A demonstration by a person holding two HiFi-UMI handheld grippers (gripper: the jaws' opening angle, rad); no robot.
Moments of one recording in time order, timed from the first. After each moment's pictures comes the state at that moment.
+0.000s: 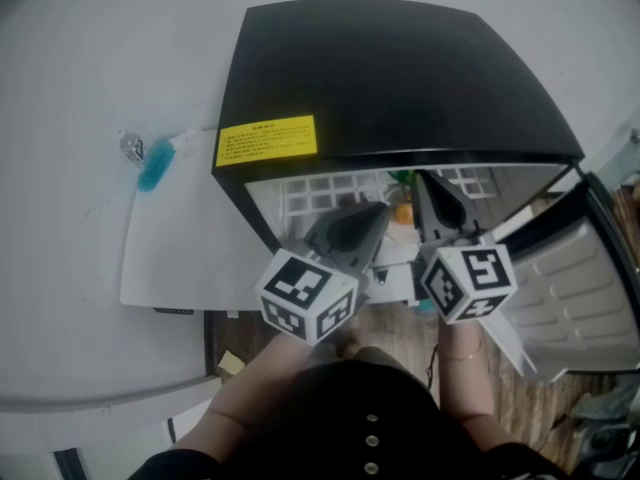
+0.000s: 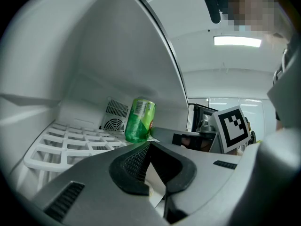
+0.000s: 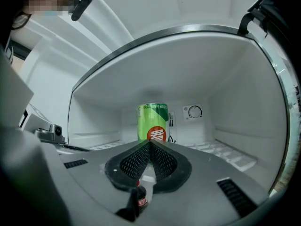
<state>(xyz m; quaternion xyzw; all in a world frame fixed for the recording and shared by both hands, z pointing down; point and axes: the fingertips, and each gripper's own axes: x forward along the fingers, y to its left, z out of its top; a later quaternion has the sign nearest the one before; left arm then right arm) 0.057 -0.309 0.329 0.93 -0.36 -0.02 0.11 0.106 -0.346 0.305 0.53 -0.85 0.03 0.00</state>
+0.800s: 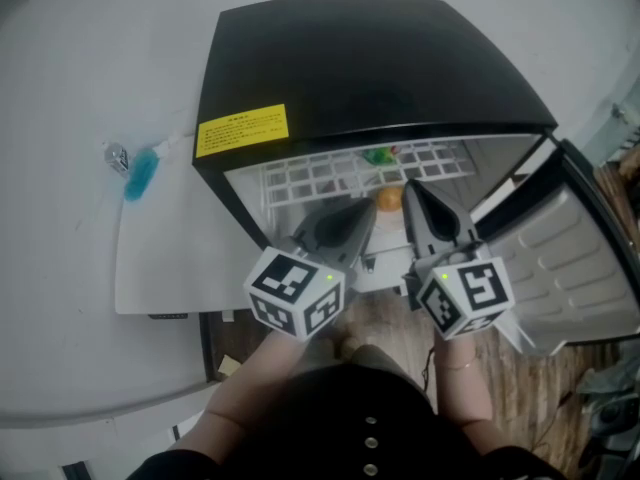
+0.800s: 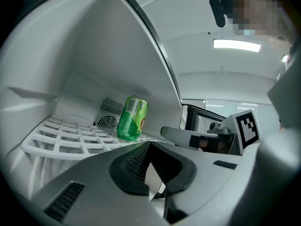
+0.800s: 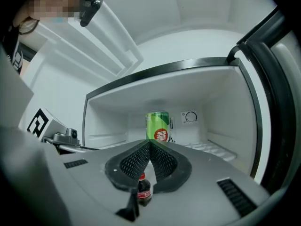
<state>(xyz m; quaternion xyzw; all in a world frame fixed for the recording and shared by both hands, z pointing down) 0.066 -0.291 0.329 0.93 -0.34 -0.03 0.12 0.115 -0.296 0.297 0.53 -0.85 0.01 -0.01</state>
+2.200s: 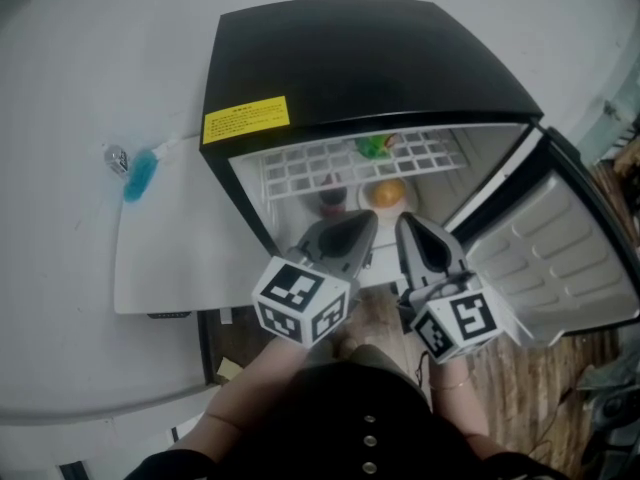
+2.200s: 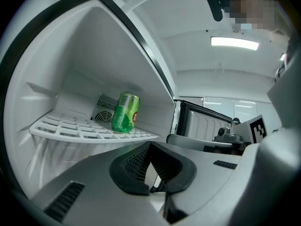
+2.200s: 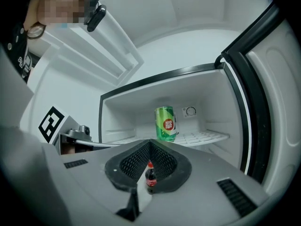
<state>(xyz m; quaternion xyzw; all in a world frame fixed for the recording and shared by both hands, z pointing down) 0.073 -0.262 0.340 0.94 -0.33 -0.01 0.12 0.111 -0.243 0.320 0.53 -0.85 0.03 -0.03</state>
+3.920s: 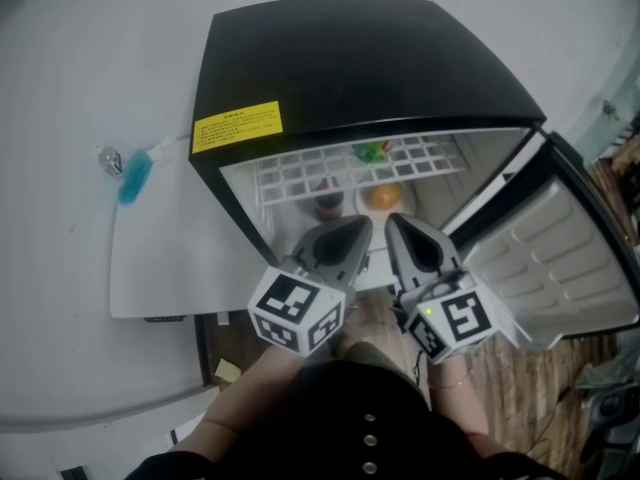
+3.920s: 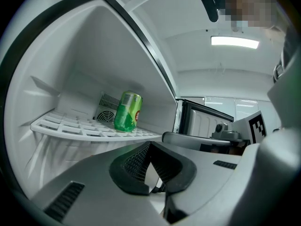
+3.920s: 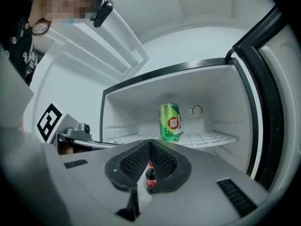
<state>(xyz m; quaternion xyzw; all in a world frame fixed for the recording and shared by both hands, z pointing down) 0.070 -0.266 0.345 0.93 -0.34 -0.02 0.11 0.098 -0.253 0.324 0.50 -0.86 0.02 0.00</state>
